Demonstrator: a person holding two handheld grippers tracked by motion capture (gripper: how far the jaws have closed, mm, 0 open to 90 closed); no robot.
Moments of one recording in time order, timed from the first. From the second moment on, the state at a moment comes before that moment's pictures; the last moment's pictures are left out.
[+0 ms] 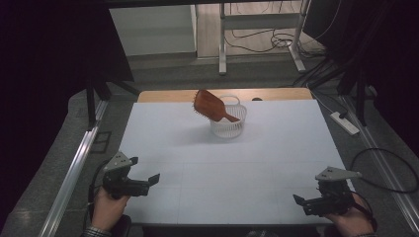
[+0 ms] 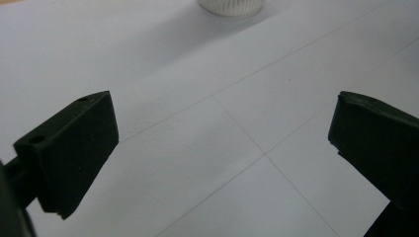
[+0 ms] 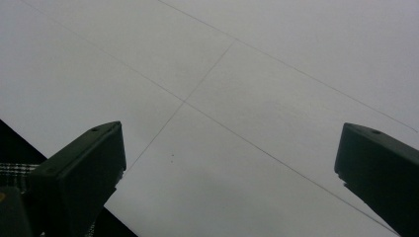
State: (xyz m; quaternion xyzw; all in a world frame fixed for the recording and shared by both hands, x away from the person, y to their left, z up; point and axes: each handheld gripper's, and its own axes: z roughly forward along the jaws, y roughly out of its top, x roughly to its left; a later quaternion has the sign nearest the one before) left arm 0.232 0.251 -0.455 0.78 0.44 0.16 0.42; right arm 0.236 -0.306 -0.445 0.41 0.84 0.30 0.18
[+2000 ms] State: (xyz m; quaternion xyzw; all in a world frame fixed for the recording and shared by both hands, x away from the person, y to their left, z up) left arm 0.197 0.262 -0.465 0.80 0.46 0.16 0.36; right arm 0.237 -0.305 -0.445 0.41 0.84 0.30 0.18
